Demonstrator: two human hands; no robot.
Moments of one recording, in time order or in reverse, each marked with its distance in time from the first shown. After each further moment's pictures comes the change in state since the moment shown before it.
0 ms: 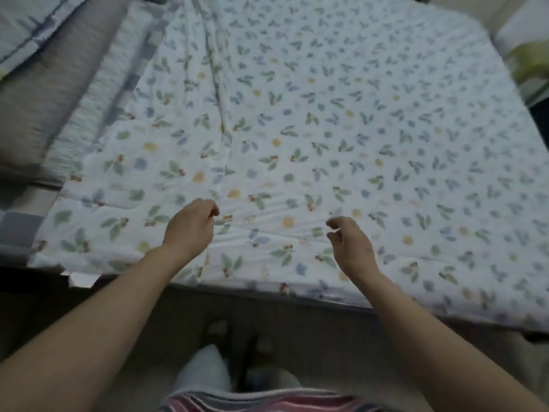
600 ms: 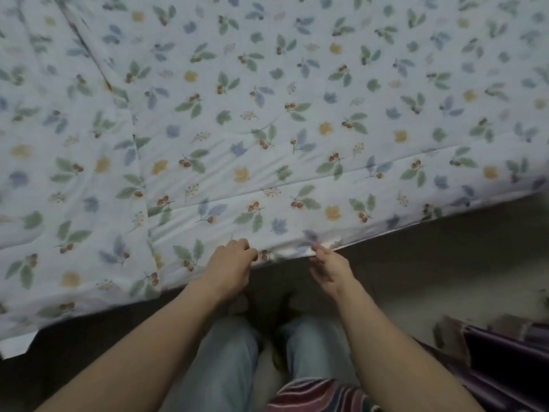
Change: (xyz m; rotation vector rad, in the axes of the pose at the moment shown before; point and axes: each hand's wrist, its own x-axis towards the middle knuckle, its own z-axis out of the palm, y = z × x) left_hand -0.012 0.032 0.202 0.529 -0.585 0.496; right_hand -0.061 0.131 0.177 1.446 0.017 1.260
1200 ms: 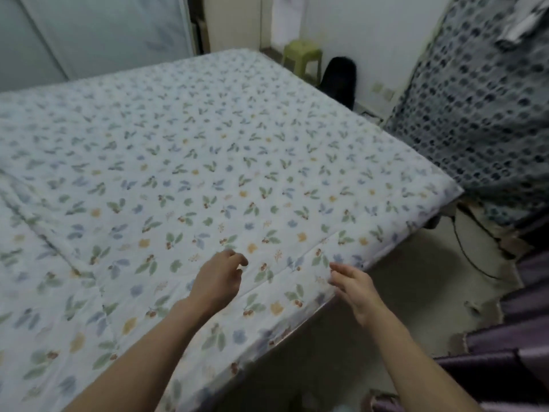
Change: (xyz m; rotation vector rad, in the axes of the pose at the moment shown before) left_hand 0.000 0.088 -0.238 -0.126 0.356 0.268; right_hand -0.197 -0.152 -0.087 0.006 0.091 -0.564
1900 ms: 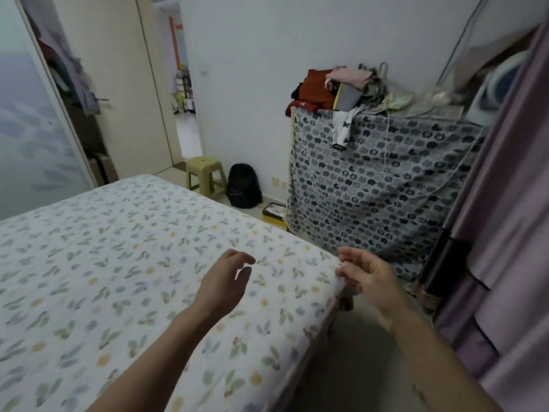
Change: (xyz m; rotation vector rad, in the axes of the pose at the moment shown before) left_hand 0.234 0.369 -0.028 -0.289 0.235 0.403; right_hand 0.047 -0.227 -0.328 0.131 0.205 -0.609
